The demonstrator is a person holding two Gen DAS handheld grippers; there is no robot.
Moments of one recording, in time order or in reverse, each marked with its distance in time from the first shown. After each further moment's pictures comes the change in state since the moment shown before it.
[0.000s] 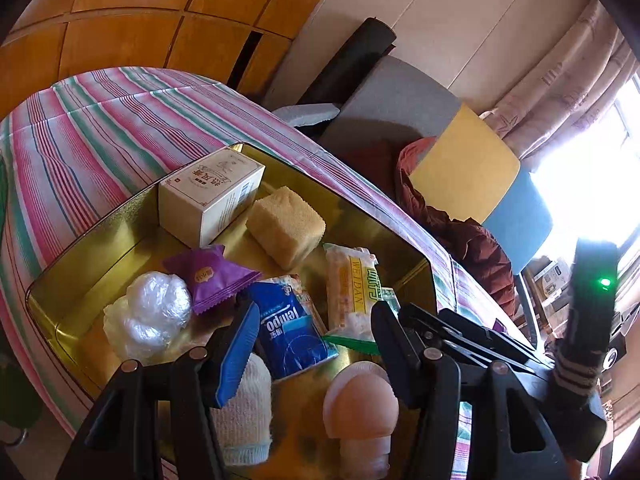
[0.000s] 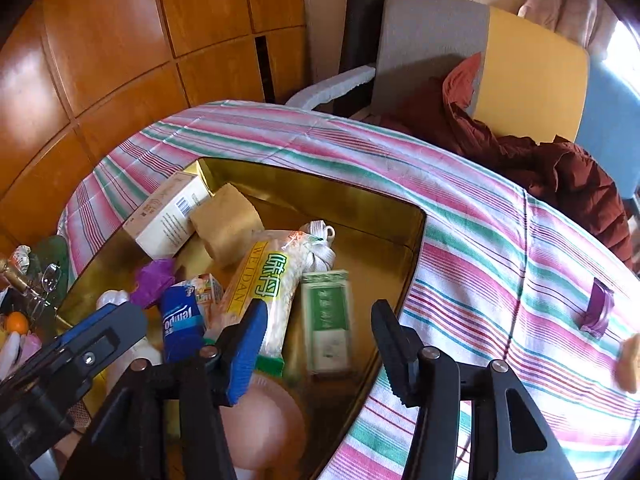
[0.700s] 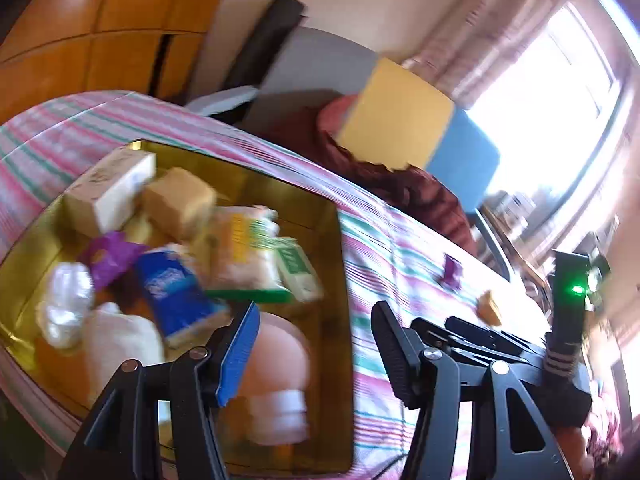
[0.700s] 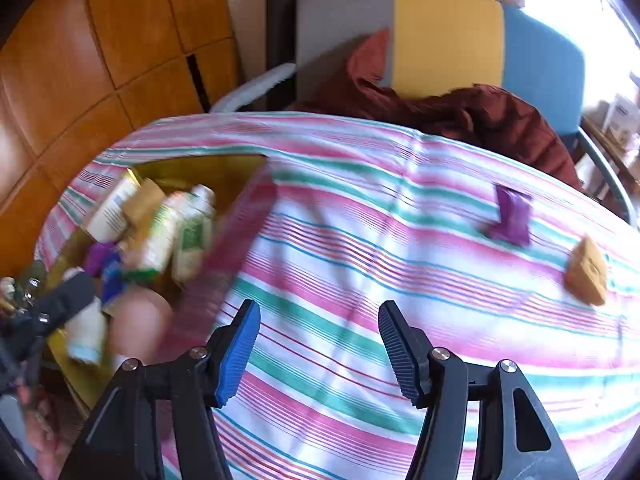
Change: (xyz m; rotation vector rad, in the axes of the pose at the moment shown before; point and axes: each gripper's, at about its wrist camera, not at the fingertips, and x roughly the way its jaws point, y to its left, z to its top) left arm -0.007 -0.070 -0.037 0.249 0.082 -0.159; right arm -0.048 -0.100 -0.073 0.179 0.023 -0.125
